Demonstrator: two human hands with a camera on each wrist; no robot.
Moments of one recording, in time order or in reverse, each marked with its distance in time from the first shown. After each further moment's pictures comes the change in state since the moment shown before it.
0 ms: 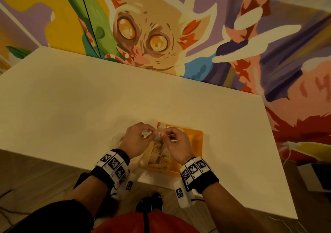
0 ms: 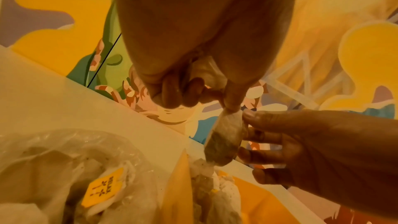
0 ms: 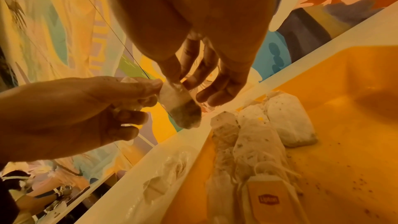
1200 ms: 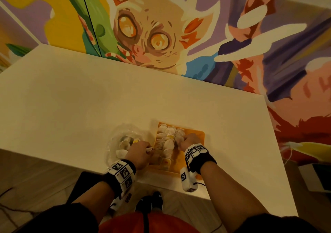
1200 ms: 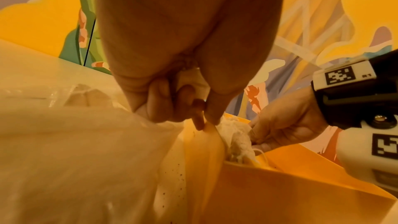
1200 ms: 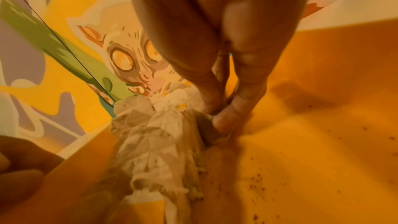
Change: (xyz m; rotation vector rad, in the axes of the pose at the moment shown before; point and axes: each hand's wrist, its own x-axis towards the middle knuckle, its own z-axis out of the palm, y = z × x) left_hand -0.012 -0.034 0.033 0.244 -0.270 -0.239; right_hand 0.053 0.058 -0.032 -0.650 -0.107 0.700
